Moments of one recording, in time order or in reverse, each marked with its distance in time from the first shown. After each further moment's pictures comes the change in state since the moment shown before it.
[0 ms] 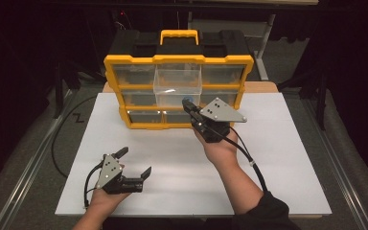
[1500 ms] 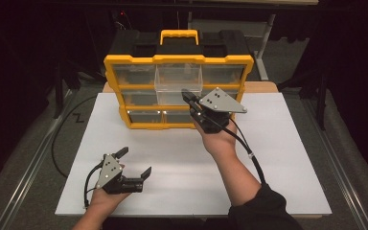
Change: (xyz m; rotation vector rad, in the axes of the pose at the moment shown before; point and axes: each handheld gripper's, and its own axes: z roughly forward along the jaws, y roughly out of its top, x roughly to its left) left arm 0.000 0.000 0.000 -0.003 -0.003 0.000; right arm -0.008 0.018 0.009 -0.039 -0.024 -0.009
